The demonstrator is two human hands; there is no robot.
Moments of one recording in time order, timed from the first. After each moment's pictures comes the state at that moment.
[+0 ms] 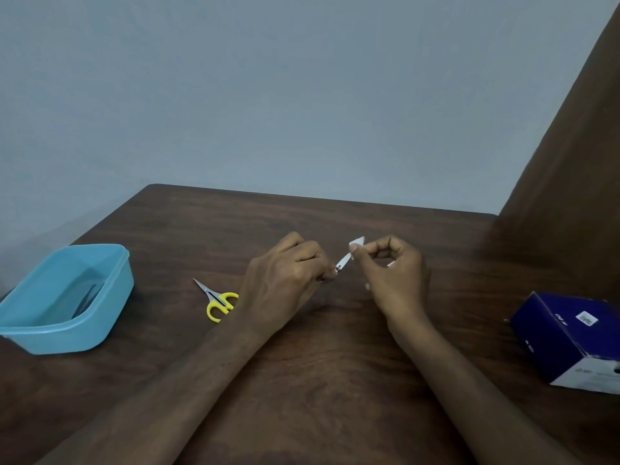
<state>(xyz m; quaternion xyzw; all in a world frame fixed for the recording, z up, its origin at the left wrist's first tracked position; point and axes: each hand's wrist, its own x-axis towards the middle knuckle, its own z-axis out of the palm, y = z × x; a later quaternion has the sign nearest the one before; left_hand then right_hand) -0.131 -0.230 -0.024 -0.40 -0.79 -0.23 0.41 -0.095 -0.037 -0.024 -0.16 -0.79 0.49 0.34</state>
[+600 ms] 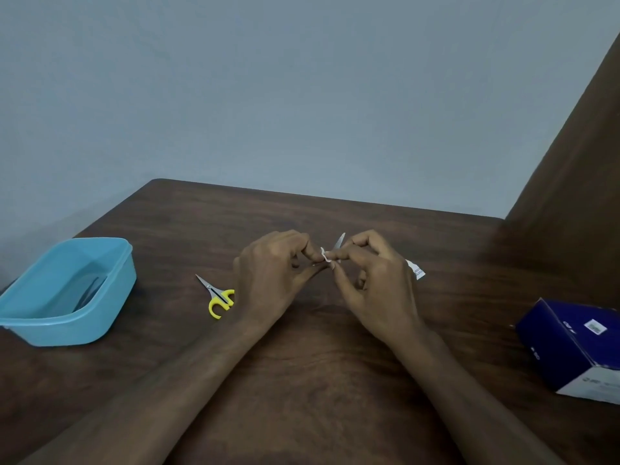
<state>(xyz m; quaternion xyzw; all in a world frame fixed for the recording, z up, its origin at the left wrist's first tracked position) -0.137 -0.234 -0.027 -0.28 -0.82 -0.36 0.35 -0.083 -0.047 -0.024 0.12 -0.88 0.27 0.36</state>
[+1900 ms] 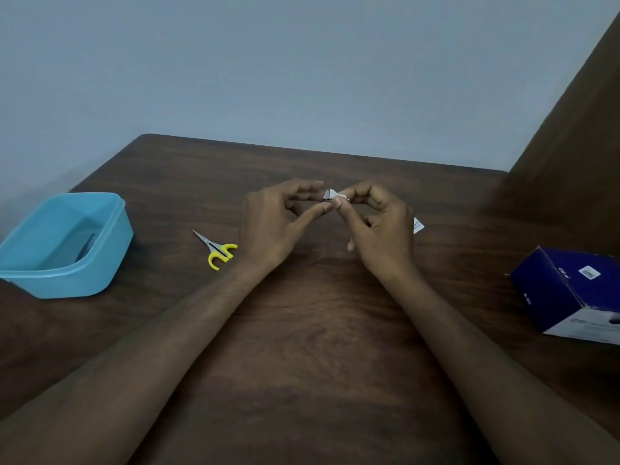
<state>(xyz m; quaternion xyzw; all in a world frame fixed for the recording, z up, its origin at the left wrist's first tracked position) -0.145 -0.228 -0.026 -0.25 -0.80 -0.50 0.23 -0.092 -0.050 -0.024 0.04 -0.80 0.52 0.32</state>
